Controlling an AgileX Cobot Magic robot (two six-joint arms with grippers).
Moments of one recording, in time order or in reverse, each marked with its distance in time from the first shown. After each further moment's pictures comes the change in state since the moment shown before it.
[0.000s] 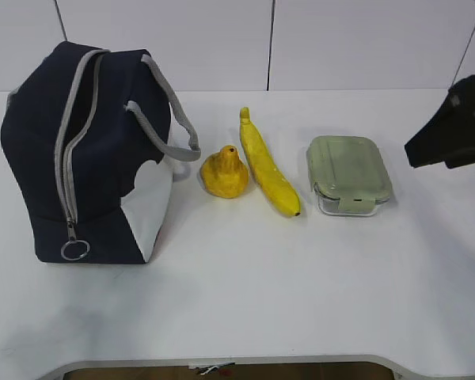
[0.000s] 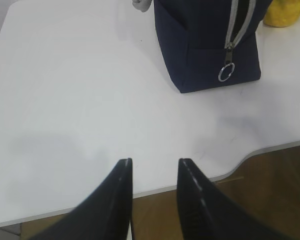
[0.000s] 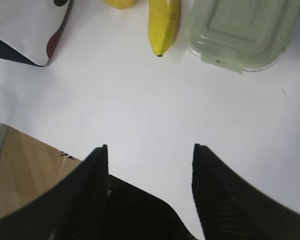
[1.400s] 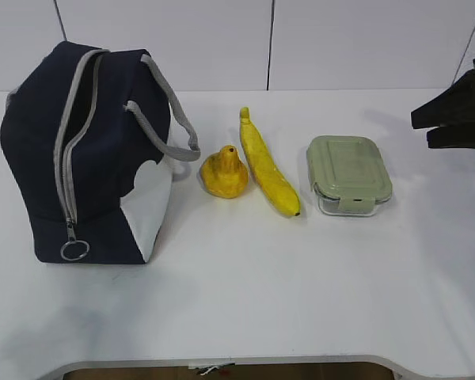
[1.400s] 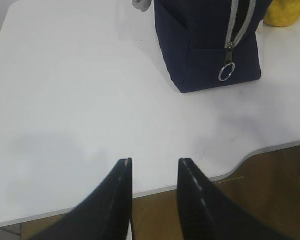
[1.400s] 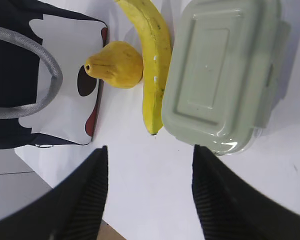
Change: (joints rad) left arm 0.000 0.000 0.000 0.000 0.000 0.000; right arm -0.382 0.462 -0.146 0.559 0.155 -0.432
